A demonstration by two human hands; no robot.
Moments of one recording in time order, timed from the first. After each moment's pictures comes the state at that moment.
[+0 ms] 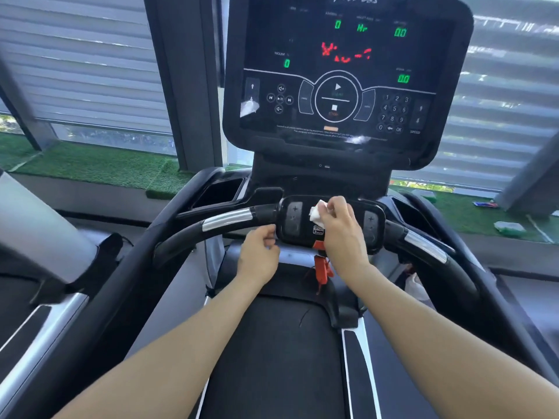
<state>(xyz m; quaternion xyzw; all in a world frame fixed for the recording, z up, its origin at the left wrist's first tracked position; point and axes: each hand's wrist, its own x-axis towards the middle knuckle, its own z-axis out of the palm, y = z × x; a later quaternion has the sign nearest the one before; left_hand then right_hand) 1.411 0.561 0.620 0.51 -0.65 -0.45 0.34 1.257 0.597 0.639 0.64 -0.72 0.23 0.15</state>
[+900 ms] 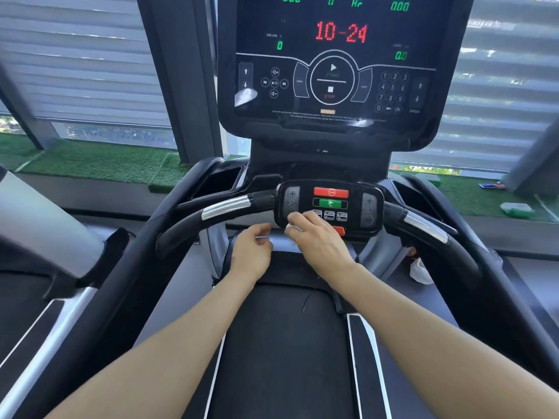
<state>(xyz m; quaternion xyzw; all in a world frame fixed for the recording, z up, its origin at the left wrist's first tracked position) 1.423 0.574 0.614 0.54 -0.62 -0.46 0.33 1.277 0.604 0.612 0.77 -0.57 0.20 0.22</state>
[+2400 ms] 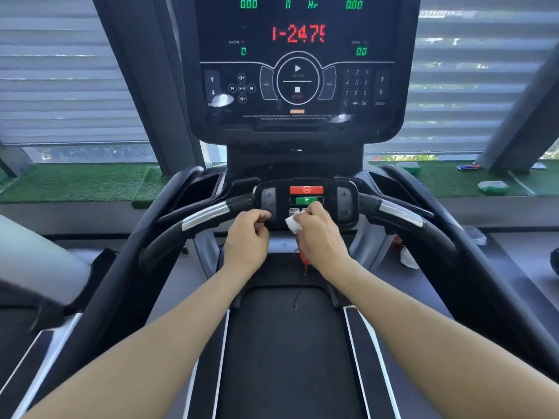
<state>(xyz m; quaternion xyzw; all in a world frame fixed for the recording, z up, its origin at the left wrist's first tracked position) 1.403 0.568 0.631 0.46 -0.76 -0.31 0.35 1.272 0.630 0.635 0.59 -0.77 0.23 0.03</state>
